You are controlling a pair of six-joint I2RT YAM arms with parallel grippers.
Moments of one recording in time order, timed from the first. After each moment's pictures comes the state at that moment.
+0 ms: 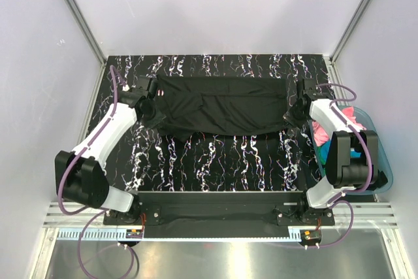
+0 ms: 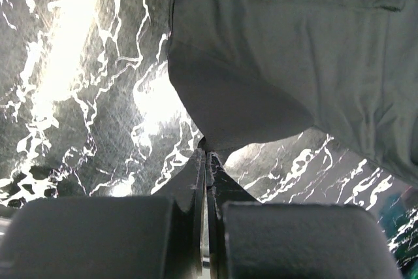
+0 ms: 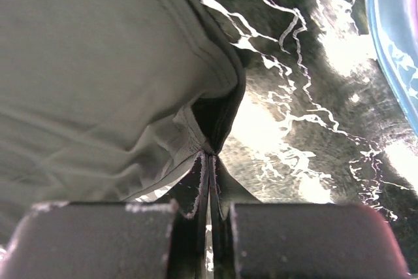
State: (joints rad) left arm -0.28 1.42 1.19 -0.93 -0.13 -0.83; right arm 0.03 1.60 1.09 -0.66 0.03 0.77
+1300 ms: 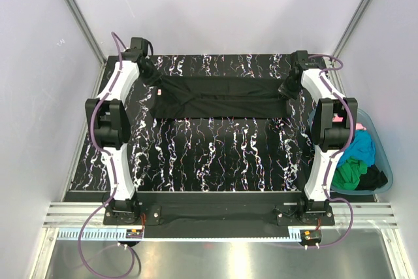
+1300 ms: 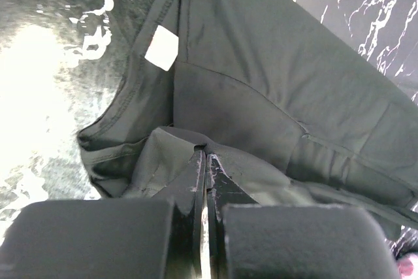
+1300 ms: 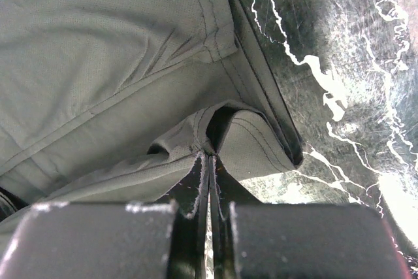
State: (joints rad) left arm -0.07 2.09 1.92 -0.83 0.06 -0.66; right arm 0.02 2.06 1.69 -0.75 0.02 0.67
